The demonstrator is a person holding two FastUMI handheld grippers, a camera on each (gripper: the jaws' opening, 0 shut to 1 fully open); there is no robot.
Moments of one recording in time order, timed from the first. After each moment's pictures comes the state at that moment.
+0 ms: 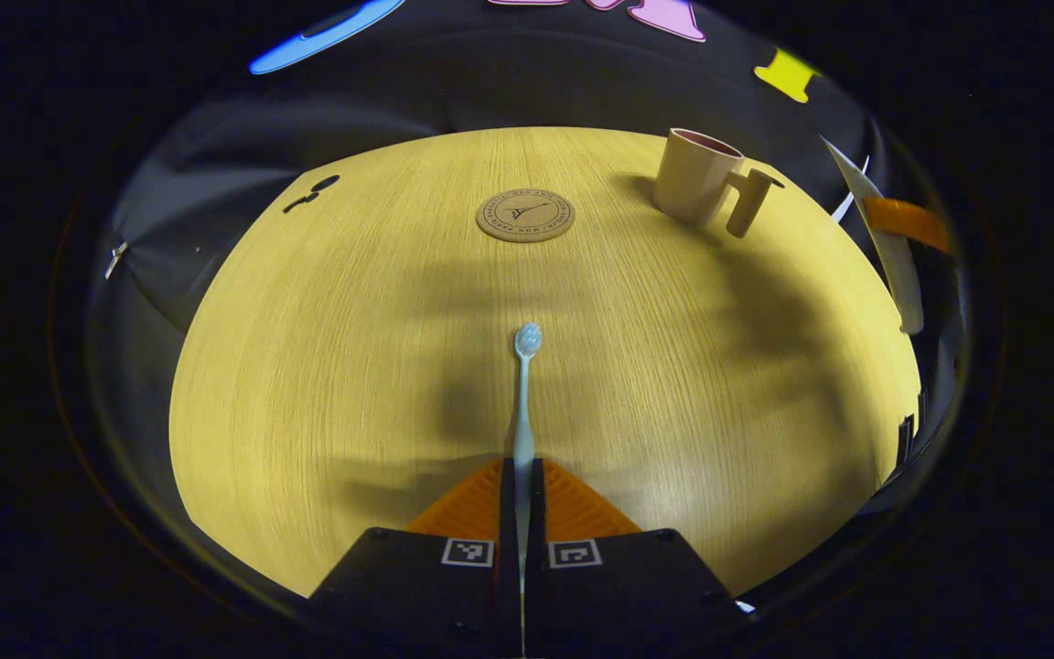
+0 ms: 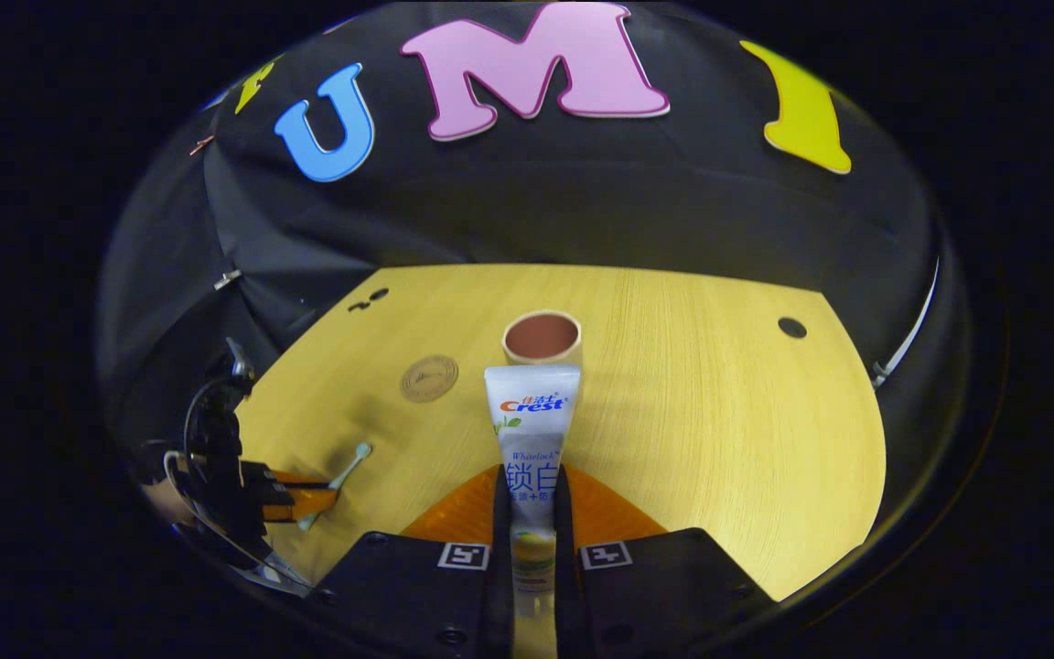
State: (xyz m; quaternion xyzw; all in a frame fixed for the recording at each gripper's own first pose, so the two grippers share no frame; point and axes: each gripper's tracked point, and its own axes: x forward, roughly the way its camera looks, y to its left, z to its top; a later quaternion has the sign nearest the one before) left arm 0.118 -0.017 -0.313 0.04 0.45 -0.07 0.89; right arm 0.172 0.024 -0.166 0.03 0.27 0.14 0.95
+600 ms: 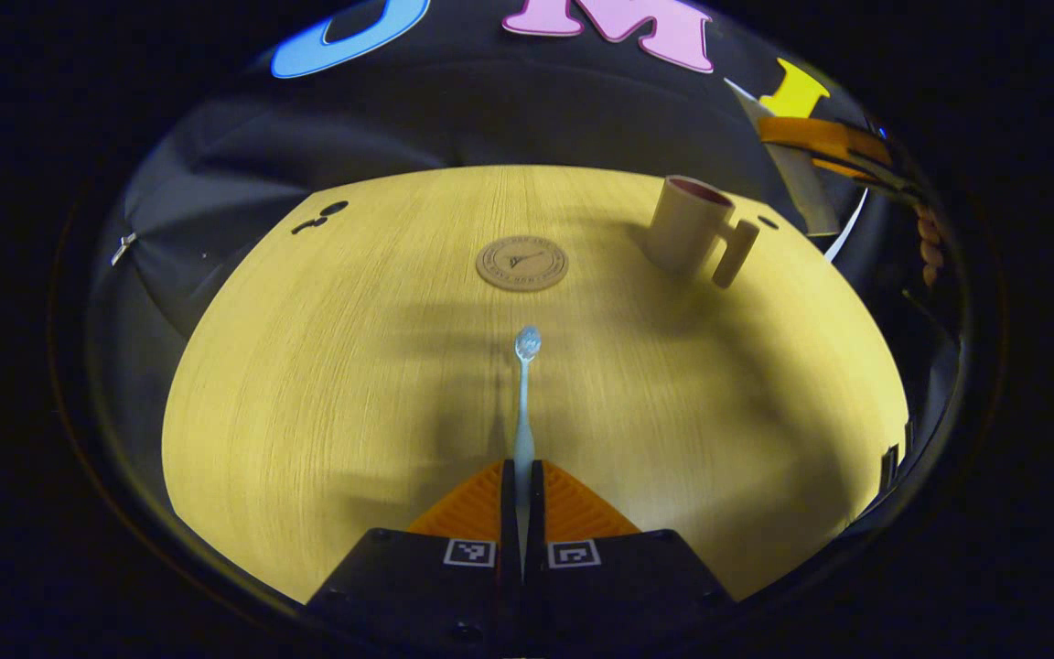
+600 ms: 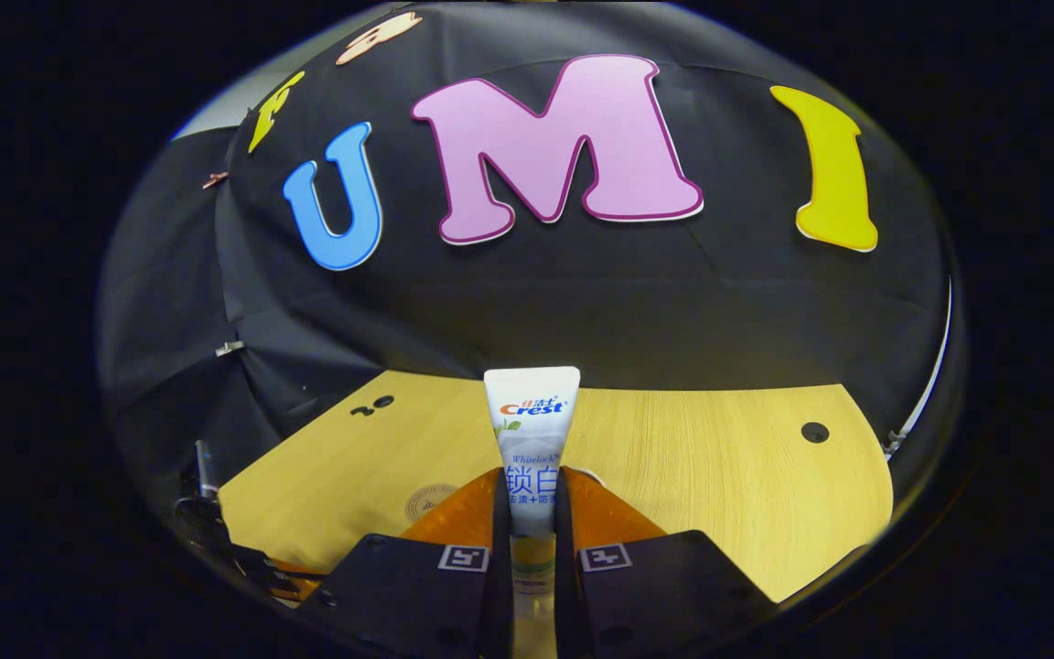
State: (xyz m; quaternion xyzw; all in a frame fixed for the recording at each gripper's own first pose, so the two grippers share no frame) left arm 0.137 -0.035 -0.279 0.00 0.39 -0.08 0.92; right arm 0.269 0.054 -0.100 0.06 0.13 0.14 0.98
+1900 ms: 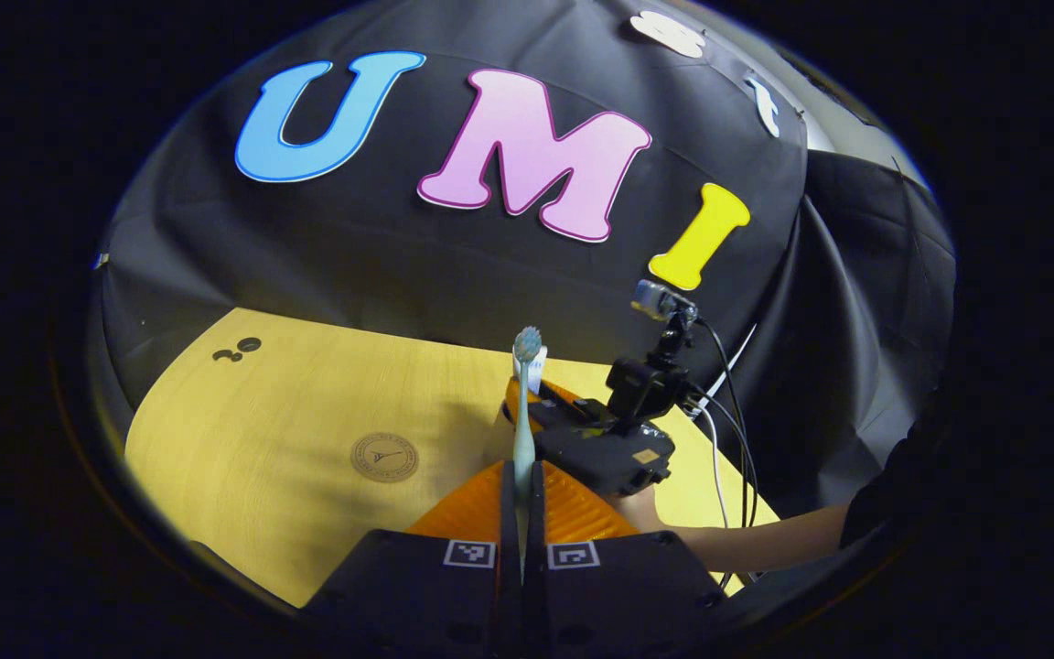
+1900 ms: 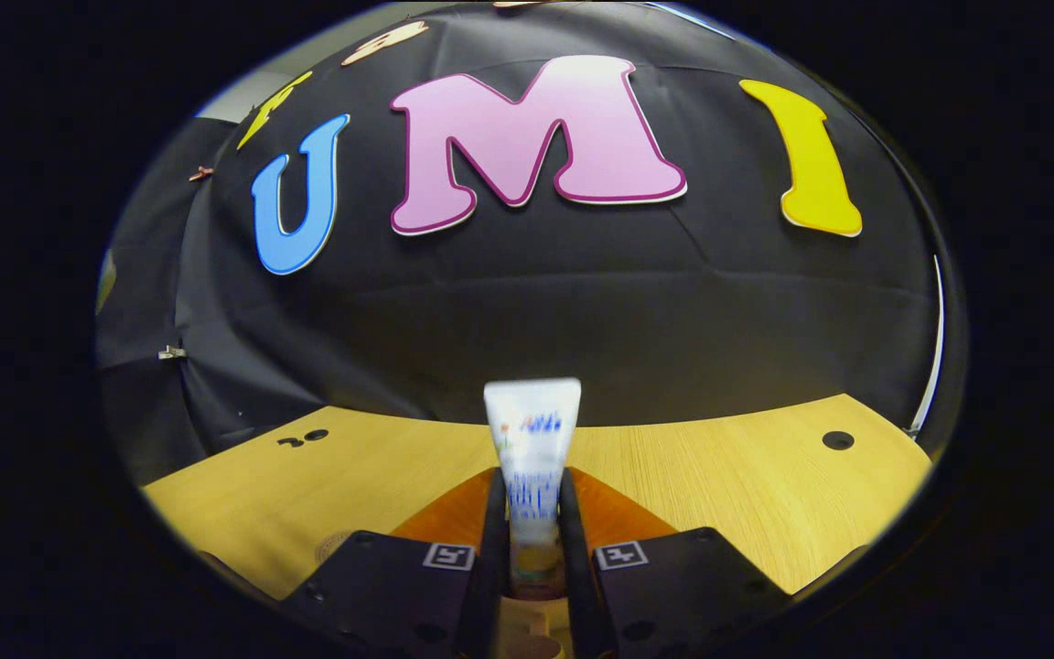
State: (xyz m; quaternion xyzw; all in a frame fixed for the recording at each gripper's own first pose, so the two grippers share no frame) left arm 0.155 -0.139 -0.089 -0.10 0.17 -0.21 0.96; right arm 0.346 0.063 -0.182 0.04 0.05 0.08 0.99
